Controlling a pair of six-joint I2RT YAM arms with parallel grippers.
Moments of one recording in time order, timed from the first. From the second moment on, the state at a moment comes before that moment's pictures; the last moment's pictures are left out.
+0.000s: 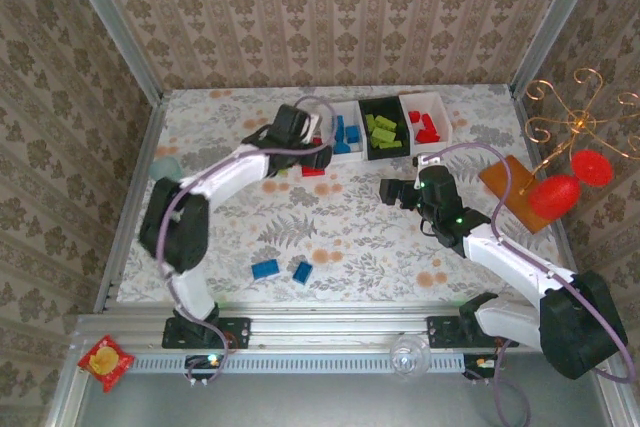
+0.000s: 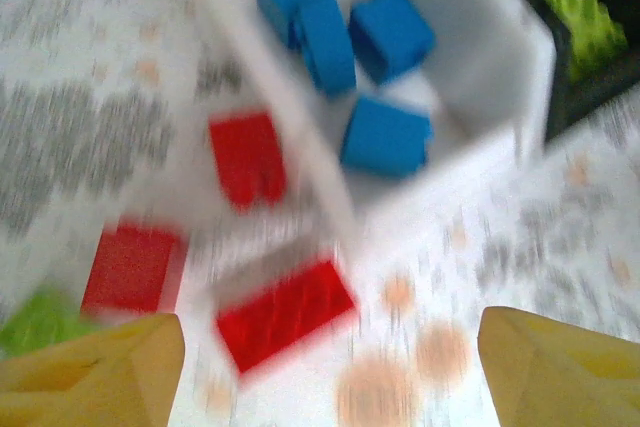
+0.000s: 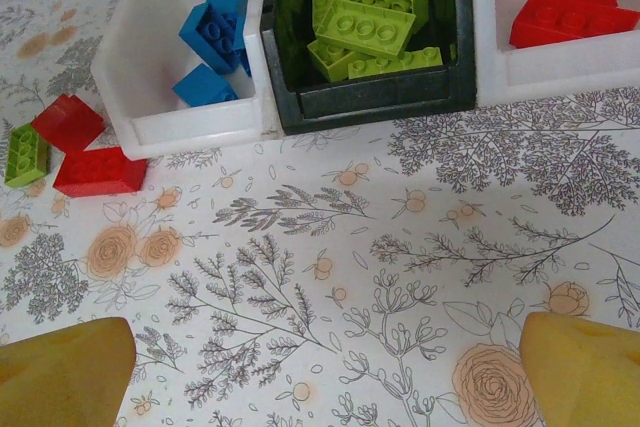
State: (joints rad) left arm -0.59 1.74 1.29 -0.37 0.04 -0.16; right arm 0.40 1.14 0.58 -0.01 0.15 0.37
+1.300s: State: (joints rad) left arm -1.09 1.54 0.81 -0.71 -0.06 -0.54; right arm 0.39 1.07 0.55 0.00 0.18 0.37
